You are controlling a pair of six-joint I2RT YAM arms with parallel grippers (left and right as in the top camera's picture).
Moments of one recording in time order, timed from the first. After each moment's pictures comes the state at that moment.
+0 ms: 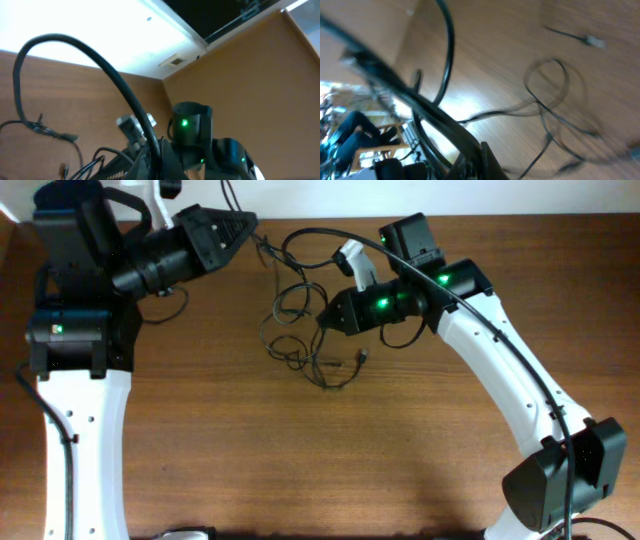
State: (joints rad) left arm 0.02 1.45 1.78 -0.66 0.86 -0.62; right arm 0.41 1.82 1.73 -0.91 -0.73 0.17
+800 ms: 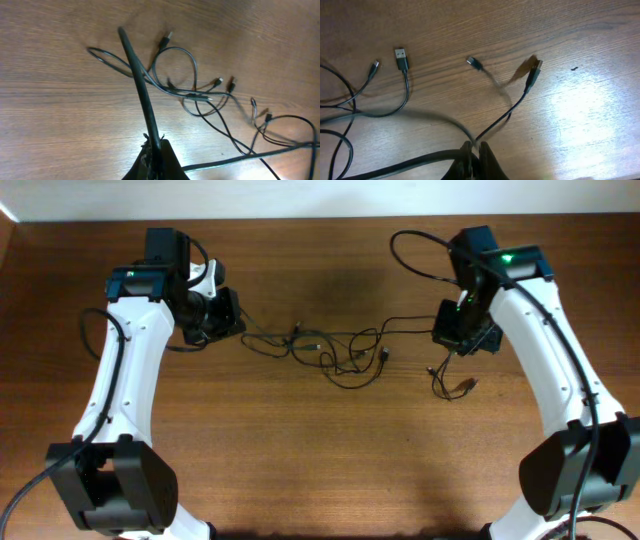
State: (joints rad) left arm 0.02 1.76 1.62 -1.15 0.40 -0.25; right arm 0.16 1.83 1.73 -1.41 0.01 0.51
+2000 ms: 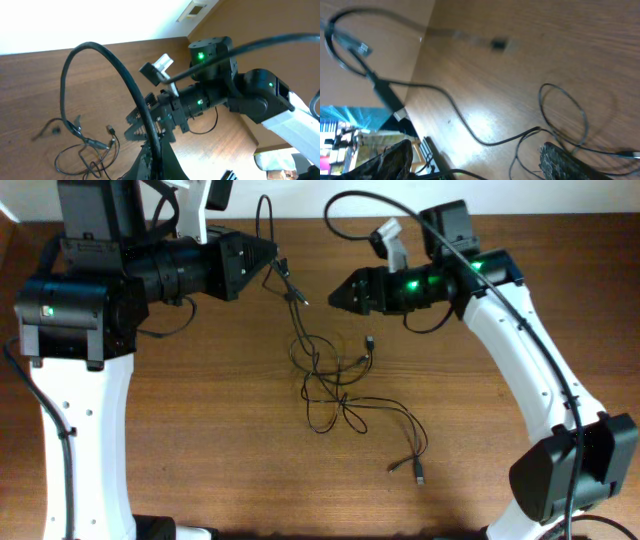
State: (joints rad) left arm -0.09 1.58 2.14 -1.19 0.74 -0.12; right arm 0.29 1.84 1.73 -0.85 -0.84 0.24
